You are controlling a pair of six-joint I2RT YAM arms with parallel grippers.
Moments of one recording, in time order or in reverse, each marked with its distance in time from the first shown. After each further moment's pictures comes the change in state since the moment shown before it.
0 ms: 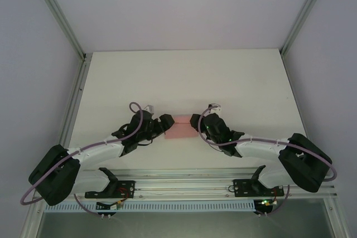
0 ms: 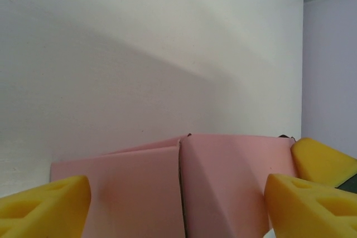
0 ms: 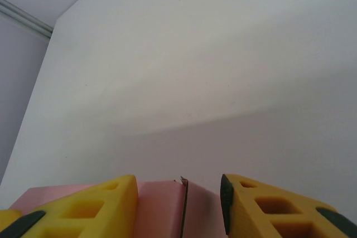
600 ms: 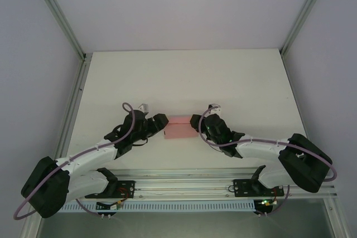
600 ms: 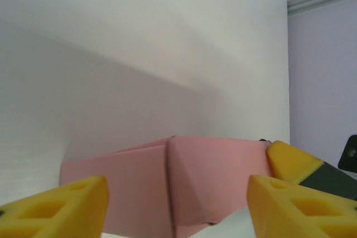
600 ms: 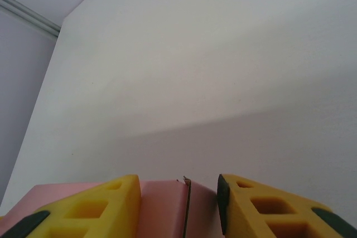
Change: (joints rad) left arm 0.055 -0.128 -0.033 -0.062 0.008 0.024; right arm 0.000 -0.005 -0.020 0.032 -0.018 0.002
